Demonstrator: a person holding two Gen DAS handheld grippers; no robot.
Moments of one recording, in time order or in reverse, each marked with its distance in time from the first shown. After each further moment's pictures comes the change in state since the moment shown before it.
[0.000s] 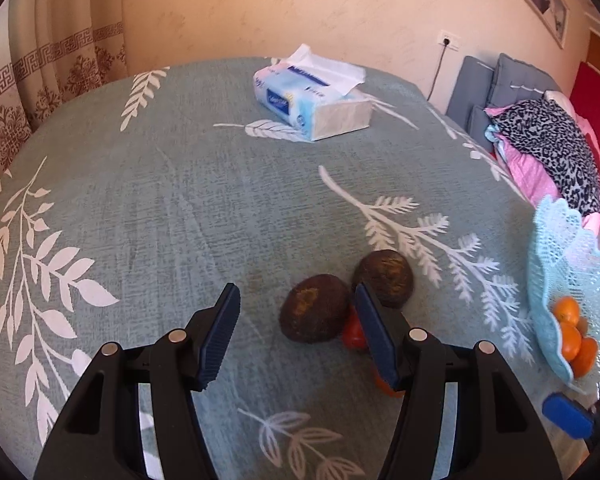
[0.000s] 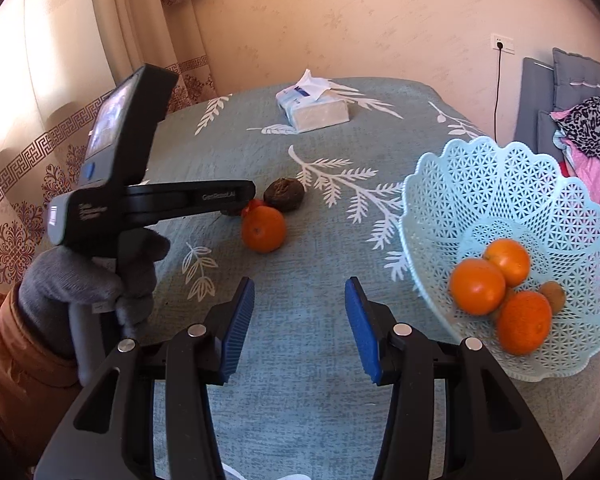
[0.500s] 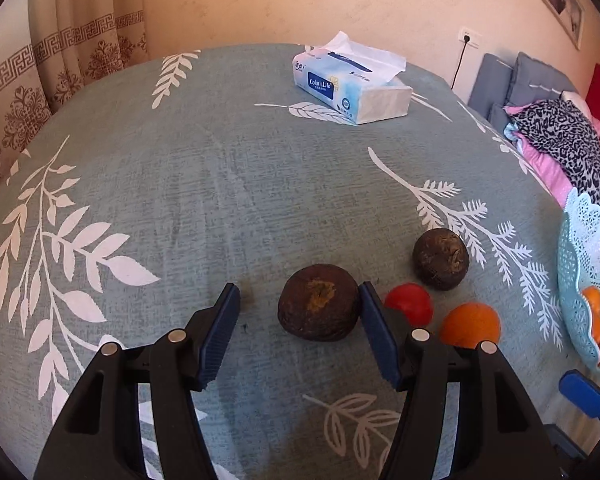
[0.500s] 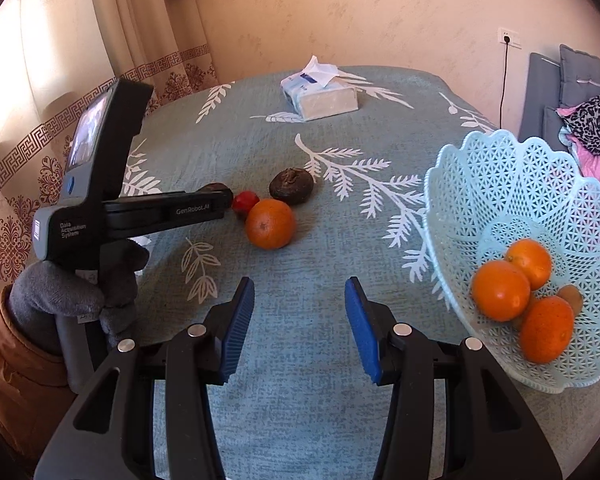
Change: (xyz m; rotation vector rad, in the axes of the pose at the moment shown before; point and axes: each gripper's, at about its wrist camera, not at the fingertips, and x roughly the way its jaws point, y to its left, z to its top) left arm 0.001 0.026 -0.013 -0.009 0.021 0.058; right arm 0.022 0.007 0.005 -0.009 0.044 0.008
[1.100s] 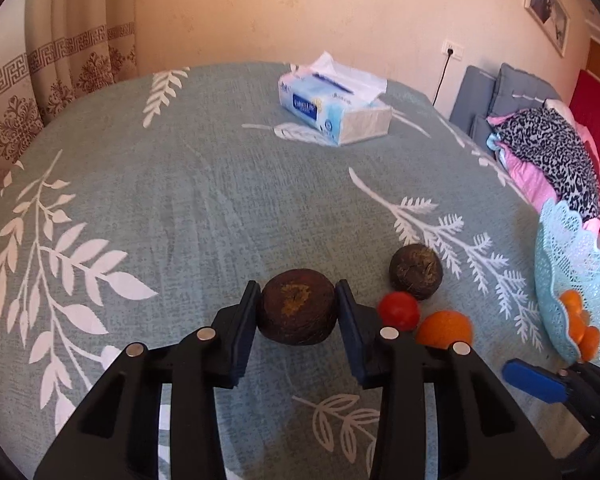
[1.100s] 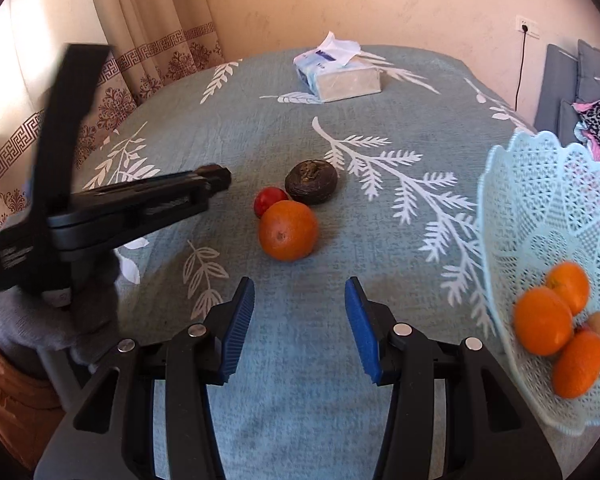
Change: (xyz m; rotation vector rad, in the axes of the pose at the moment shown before) left arm -0.019 0.003 0.004 0.004 -0.064 -0.065; right arm 0.037 0.012 0.020 -0.012 0.086 0.024
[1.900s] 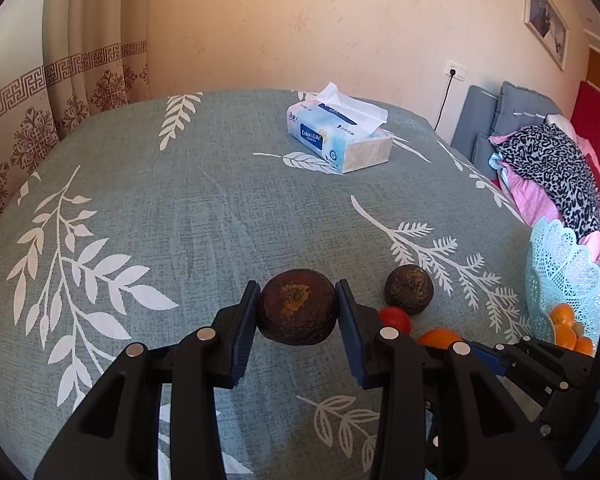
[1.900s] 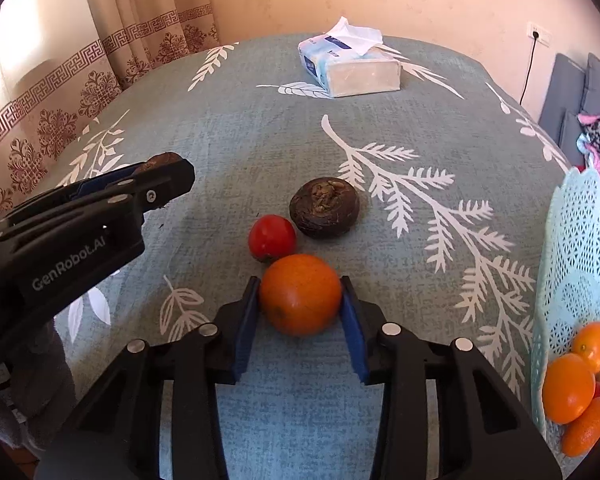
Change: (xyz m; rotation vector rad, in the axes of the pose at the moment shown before) left arm -0.020 -0.002 0.001 -0.006 -0.074 0.026; right arm 0.043 0.010 0.026 -0.030 0.041 -0.043
